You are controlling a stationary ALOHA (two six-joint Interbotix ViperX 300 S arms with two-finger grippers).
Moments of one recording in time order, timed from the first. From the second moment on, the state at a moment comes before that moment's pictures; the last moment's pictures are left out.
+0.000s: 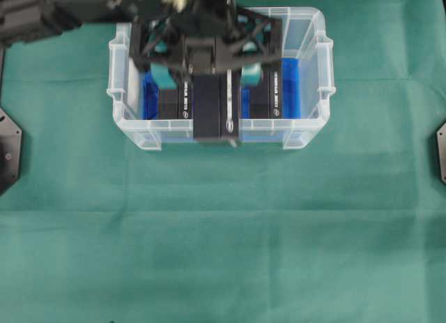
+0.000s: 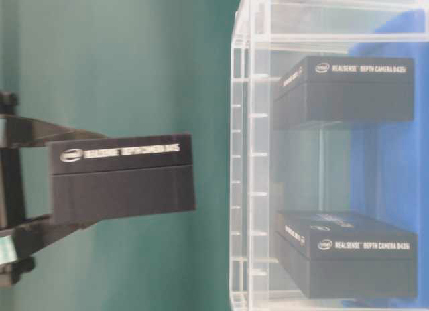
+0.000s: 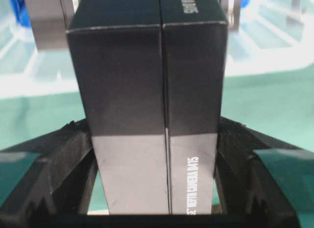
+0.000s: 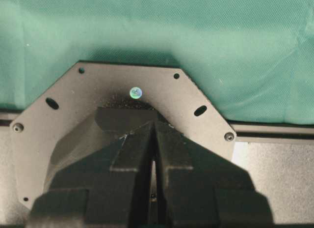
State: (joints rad) left arm 0.07 0.26 -0.58 0.04 1.68 -1.45; right arm -0.01 -1.02 1.00 -0.05 1.47 0.07
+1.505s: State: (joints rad) left arm -0.24 0.20 -0.09 0.05 1.35 -1.84; right arm -0.01 -1.02 0.99 -0.05 1.47 0.07
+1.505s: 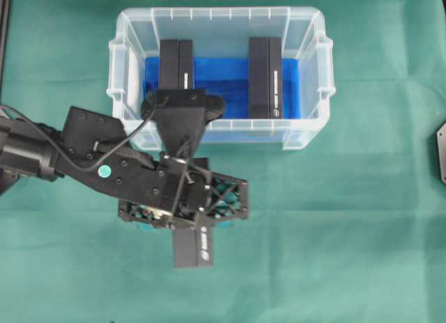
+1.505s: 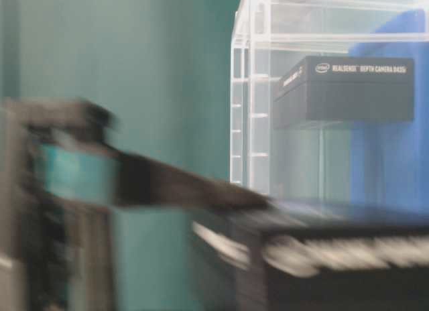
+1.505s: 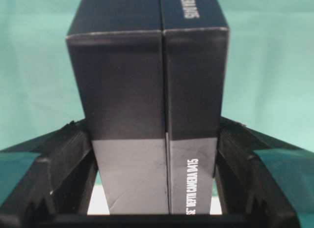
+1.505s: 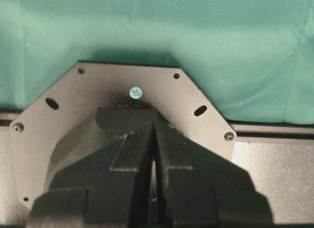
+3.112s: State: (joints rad) left arm -0.22 0.24 0.12 0.04 0.96 -1.70; right arm -0.01 -1.02 0.99 -0.05 1.47 0.07
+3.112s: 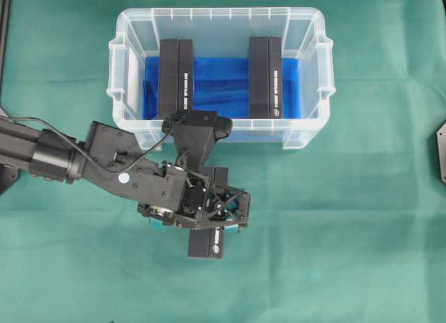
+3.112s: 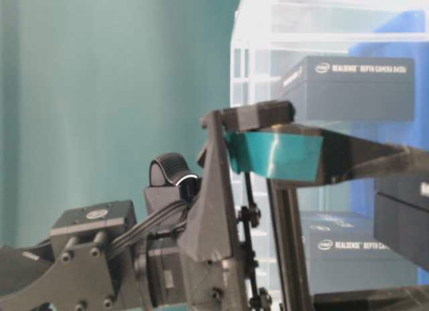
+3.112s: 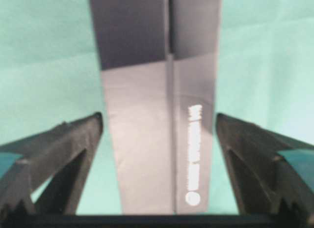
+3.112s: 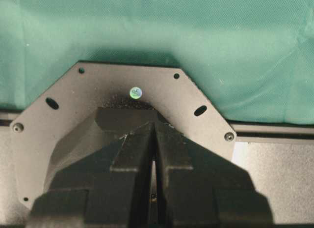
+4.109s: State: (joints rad) left arm -0.22 0.20 0.02 0.04 1.06 -1.70; right arm -0.01 -1.02 1.00 -0.05 1.47 0.07
